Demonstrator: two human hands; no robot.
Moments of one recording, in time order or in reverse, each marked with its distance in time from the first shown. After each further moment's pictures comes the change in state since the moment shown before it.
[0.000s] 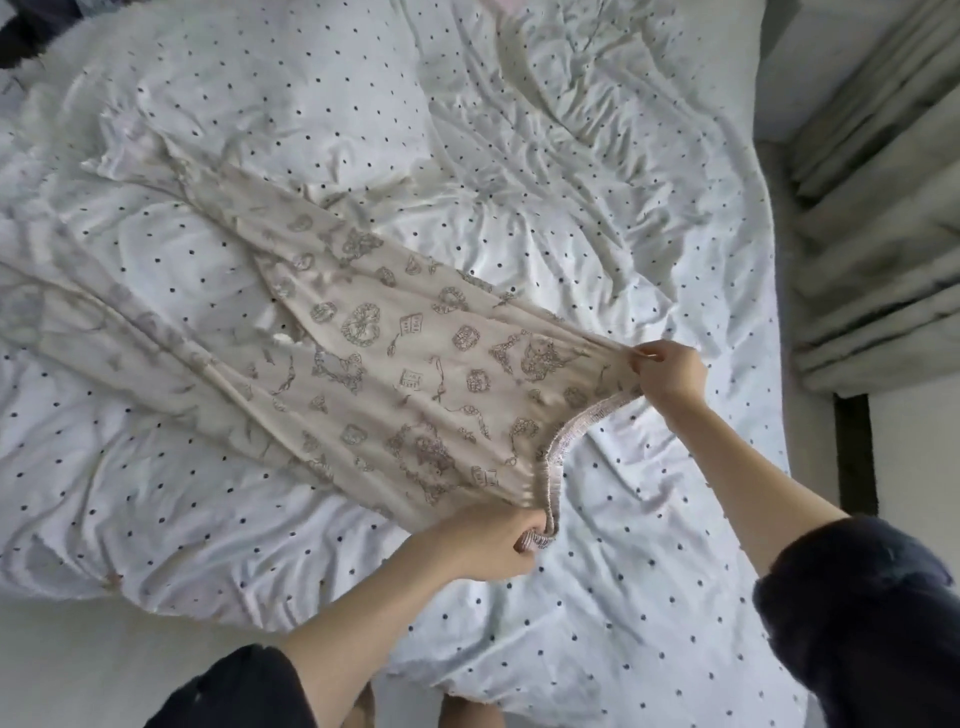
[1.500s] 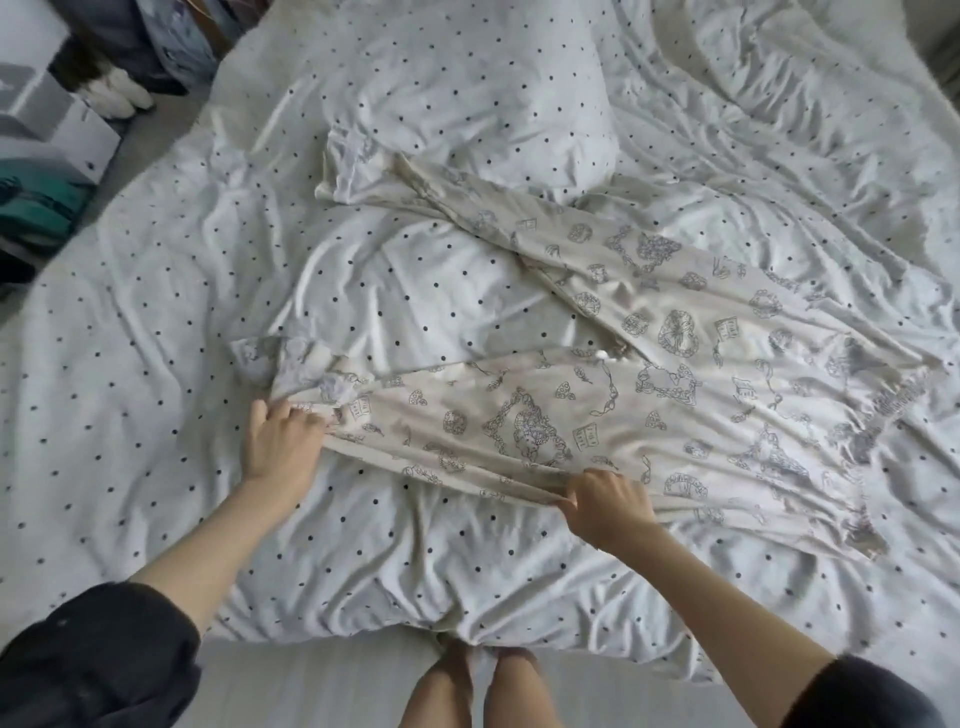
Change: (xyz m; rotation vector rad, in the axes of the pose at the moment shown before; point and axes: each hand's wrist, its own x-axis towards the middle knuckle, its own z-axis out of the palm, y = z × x) left_hand -0.280 -0.472 -0.158 0.866 0.403 -0.712; right_hand -0.266 -0.150 0.341 -0.896 -0.515 -0.418
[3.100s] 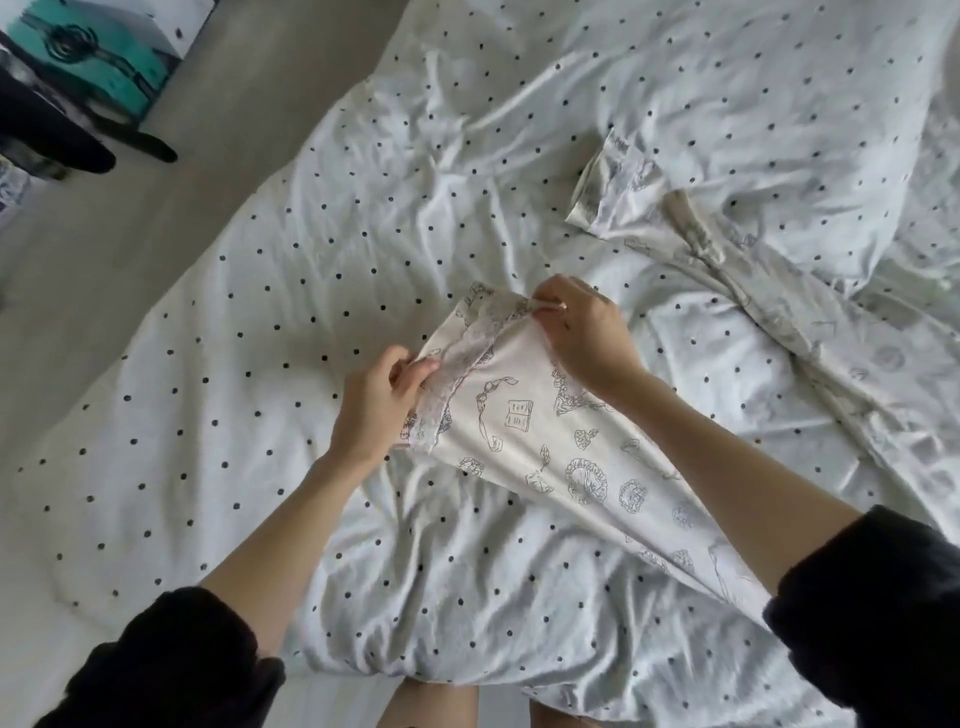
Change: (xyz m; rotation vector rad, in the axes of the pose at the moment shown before) left_hand 0.110 -0.182 0.069 -1.493 0.417 -0.156; right_hand 0.227 -0.309 -0.171 0.461 0.484 -0.335
